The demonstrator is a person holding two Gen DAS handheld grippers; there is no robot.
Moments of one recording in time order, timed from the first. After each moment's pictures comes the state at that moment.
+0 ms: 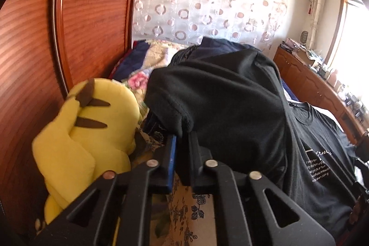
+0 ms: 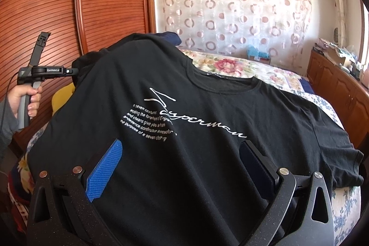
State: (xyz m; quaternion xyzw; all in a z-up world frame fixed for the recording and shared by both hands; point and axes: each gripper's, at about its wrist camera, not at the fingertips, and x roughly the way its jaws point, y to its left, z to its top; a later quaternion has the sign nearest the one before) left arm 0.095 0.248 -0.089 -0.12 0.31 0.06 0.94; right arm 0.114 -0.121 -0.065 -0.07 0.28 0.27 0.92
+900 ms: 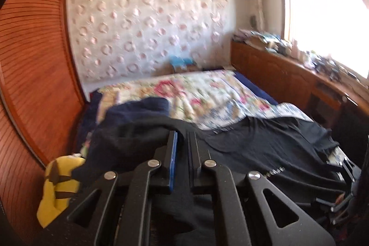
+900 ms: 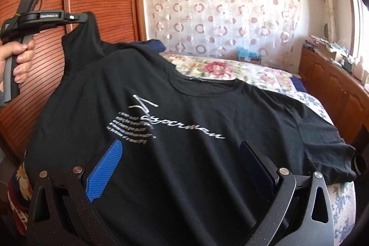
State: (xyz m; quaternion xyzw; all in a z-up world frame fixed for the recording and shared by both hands) left arm 0.147 0.094 0.025 0.02 0.27 -0.07 0.96; right arm 0.121 -0.155 -0.057 -0.04 0.27 0.24 0.93
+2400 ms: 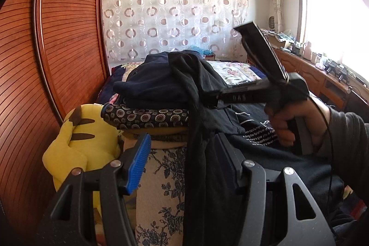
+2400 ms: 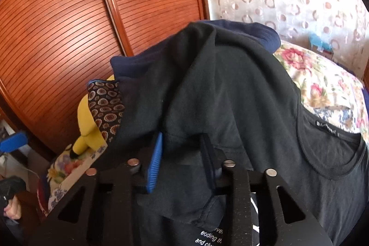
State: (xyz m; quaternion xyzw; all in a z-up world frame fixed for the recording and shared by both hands) left arm 0.015 0.156 -0.047 -0.02 0.28 0.00 0.96; right arm 0.245 0.074 -0.049 -0.09 0.36 0.43 0.82
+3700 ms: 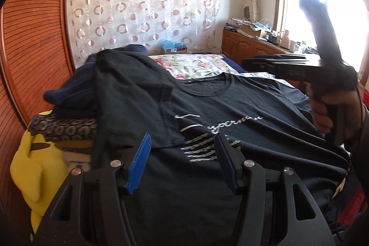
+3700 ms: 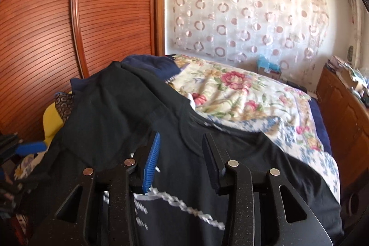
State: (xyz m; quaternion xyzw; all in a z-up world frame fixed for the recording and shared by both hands) left arm 0.068 0.054 -0.060 -0.01 0.30 -0.08 0.95; right arm 0.226 -0.093 0.001 -0.10 0.28 0.30 0.90
